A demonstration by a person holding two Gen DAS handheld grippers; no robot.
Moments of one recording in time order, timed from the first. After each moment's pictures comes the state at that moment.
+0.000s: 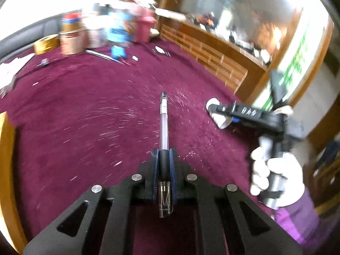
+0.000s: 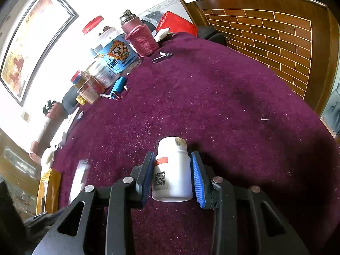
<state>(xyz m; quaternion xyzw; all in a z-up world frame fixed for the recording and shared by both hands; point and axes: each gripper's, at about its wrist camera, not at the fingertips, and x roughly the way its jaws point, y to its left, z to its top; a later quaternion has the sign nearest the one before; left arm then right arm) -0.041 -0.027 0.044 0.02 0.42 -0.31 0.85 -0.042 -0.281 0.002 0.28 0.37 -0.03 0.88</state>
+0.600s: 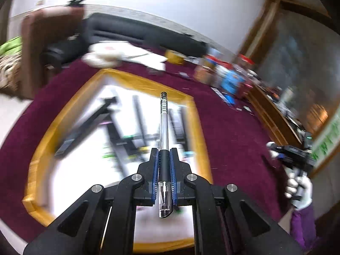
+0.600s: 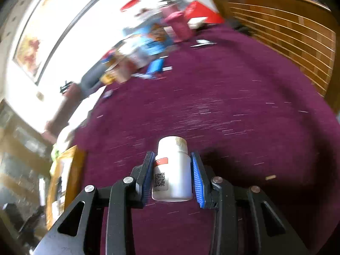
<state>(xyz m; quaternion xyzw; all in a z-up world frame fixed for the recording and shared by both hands) -0.130 0.269 0.069 -0.17 0.36 -0.08 0.92 -0.047 -0.210 0.039 0.25 0.40 0.06 0.88</state>
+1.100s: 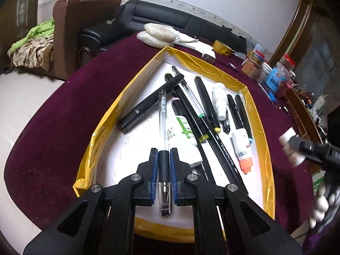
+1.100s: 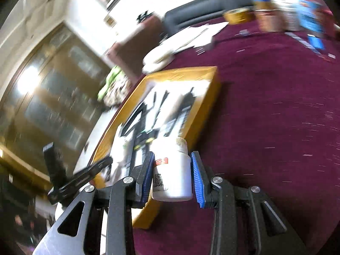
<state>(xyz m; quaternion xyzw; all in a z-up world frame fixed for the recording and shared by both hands) -0.137 0.320 0.020 -0.17 0.40 0.04 0.90 -0.055 0.057 0.051 0.12 0.47 0.34 0.81</state>
